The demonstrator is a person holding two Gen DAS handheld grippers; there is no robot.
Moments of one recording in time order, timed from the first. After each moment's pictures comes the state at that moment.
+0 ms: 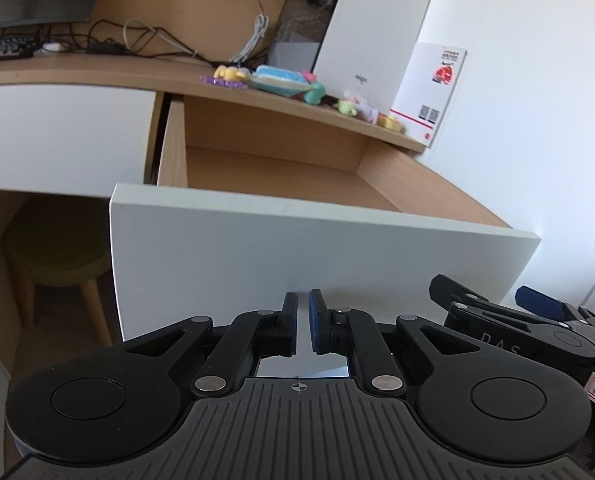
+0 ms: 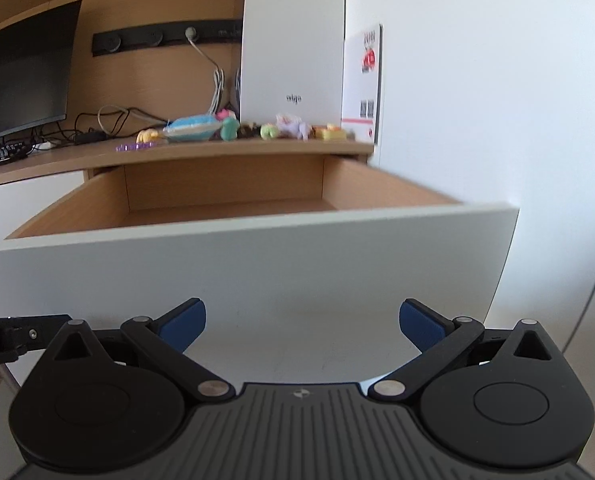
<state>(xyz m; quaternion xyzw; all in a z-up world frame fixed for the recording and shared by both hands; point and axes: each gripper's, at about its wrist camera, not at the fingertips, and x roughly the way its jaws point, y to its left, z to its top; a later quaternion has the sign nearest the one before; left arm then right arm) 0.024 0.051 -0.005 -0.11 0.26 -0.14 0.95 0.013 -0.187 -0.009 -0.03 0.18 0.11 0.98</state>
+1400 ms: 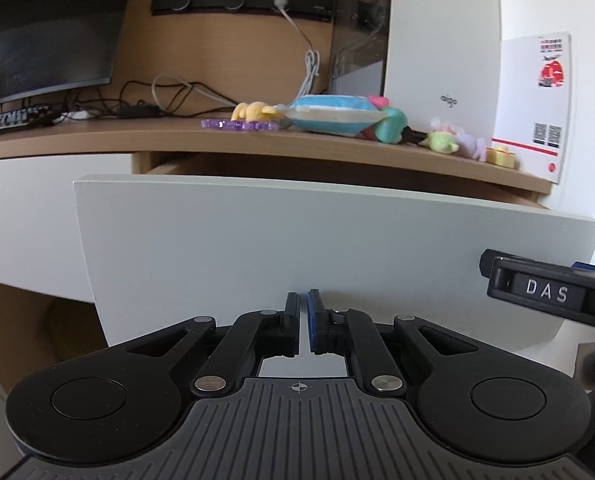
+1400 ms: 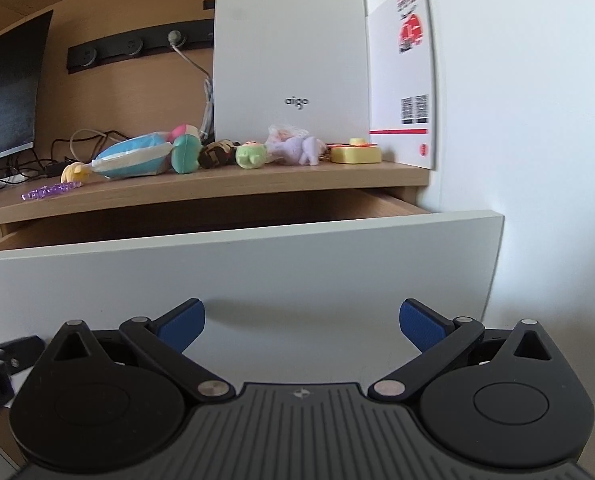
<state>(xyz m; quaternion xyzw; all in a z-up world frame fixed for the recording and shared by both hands) 0.192 -0.002 -0.033 -0.04 0.18 0.00 0.98 0.224 -0.160 -0.021 0.00 0.15 0.15 0.98</state>
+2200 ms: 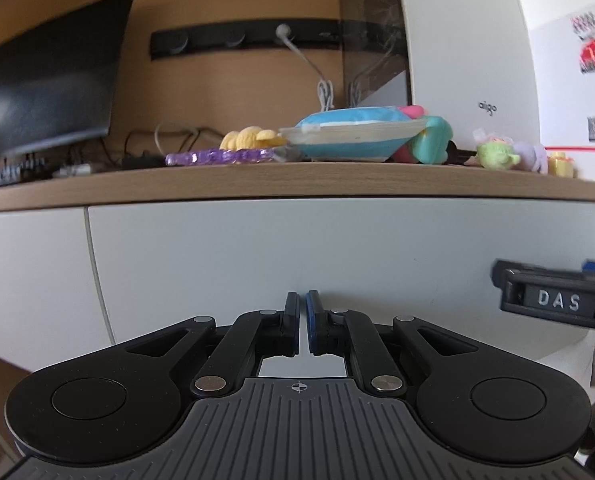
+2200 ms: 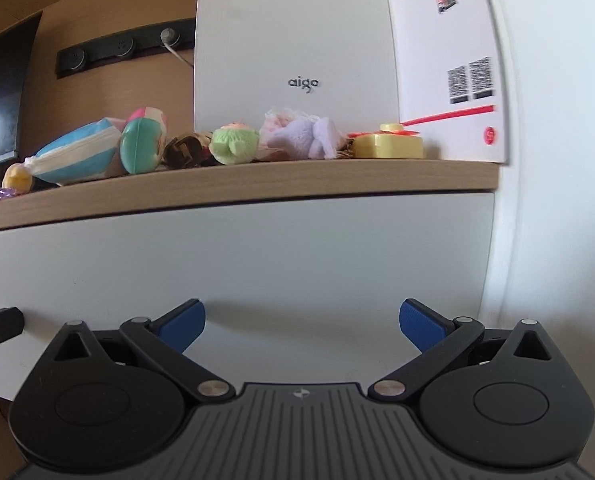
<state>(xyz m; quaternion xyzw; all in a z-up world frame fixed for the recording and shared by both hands) 0.269 -0.012 -0.051 0.02 0.10 0.05 0.99 0.321 -0.134 -0.047 0.02 0.12 0.18 0.98</state>
